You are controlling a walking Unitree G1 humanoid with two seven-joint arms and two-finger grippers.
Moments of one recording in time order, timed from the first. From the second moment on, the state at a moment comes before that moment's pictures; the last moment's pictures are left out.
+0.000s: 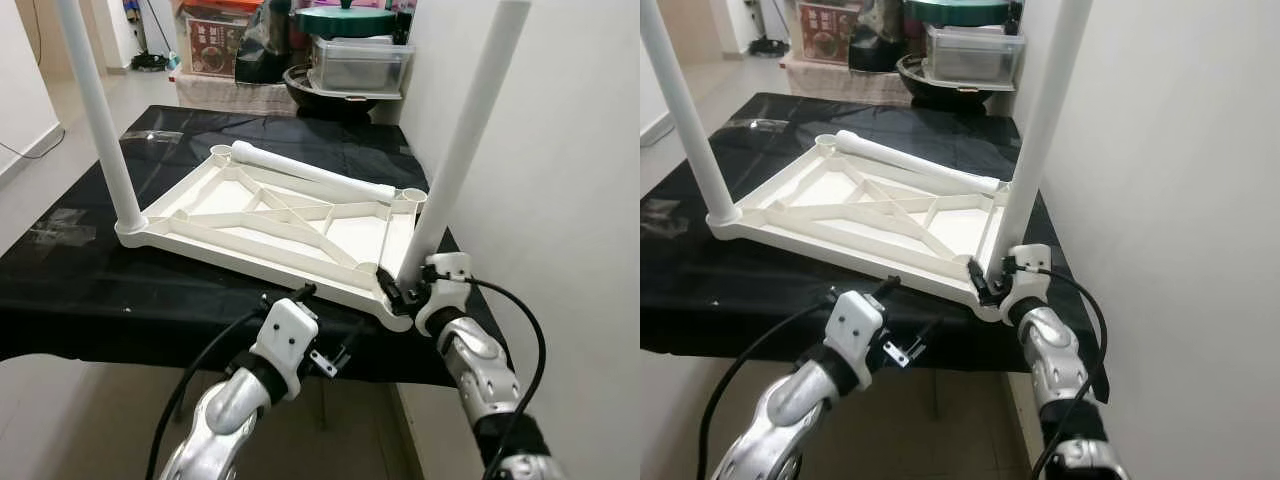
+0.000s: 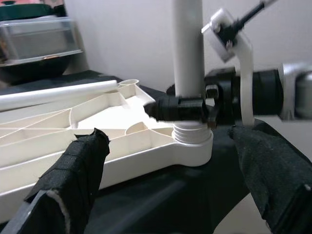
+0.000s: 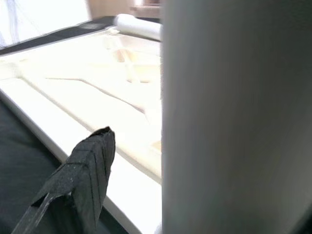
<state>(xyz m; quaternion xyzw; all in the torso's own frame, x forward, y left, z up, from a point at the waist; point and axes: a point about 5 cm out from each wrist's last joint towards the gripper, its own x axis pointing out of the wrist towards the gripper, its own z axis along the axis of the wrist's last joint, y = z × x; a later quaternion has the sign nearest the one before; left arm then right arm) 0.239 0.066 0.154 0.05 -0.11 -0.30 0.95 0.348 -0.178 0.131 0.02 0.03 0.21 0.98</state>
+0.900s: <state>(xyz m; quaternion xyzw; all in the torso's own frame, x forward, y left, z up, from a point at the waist) 0.233 0.074 0.146 0.03 -0.06 -0.28 0.96 0.351 -0.149 0.154 0.02 0.06 0.50 0.87</state>
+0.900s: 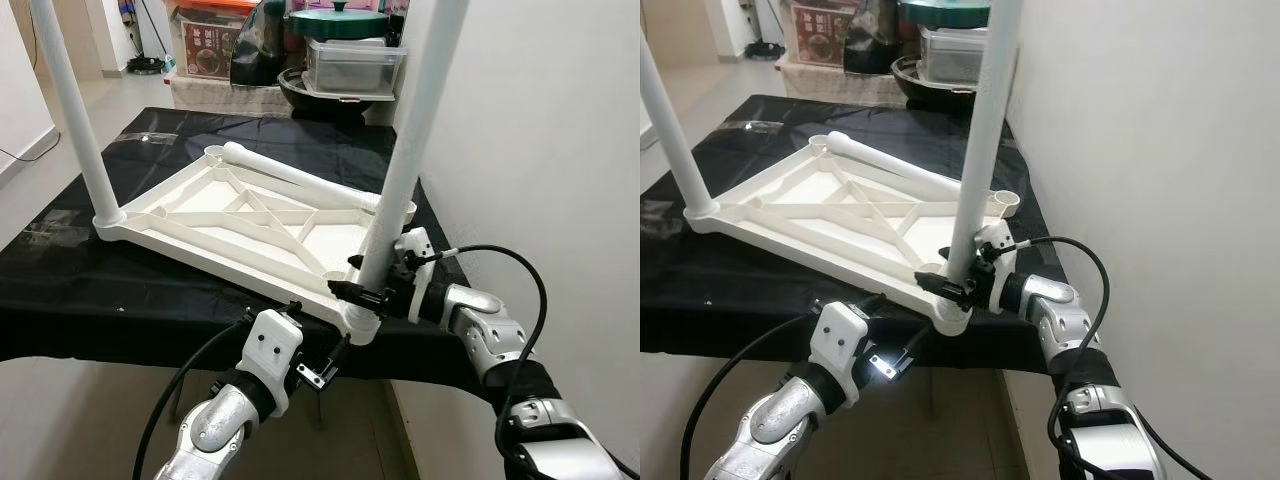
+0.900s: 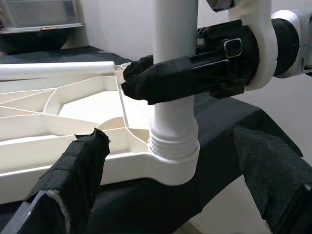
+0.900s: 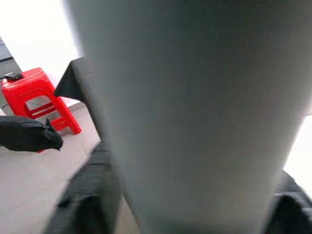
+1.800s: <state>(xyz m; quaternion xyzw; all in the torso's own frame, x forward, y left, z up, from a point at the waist) 0.234 0.073 0.146 0.03 -0.05 -0.29 0.96 0.346 -0.153 0.143 0.07 0.01 -0.16 0.99</state>
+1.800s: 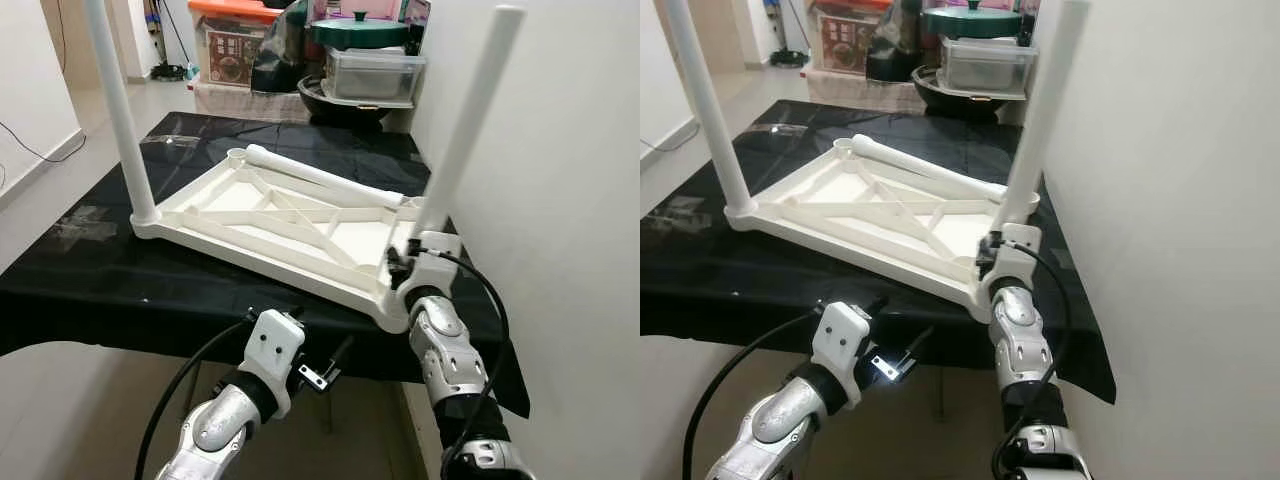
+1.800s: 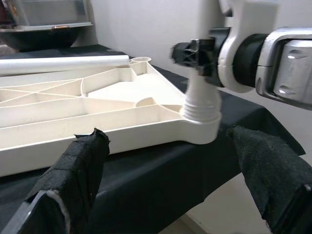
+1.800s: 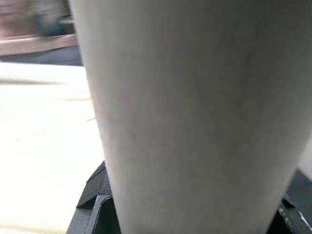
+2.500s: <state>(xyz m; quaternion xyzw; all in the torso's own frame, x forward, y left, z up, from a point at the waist) 0.233 0.068 0.146 0.03 -0.04 -0.30 0.95 0.344 -0.148 0.152 0.08 -0.01 -0.18 0.98</state>
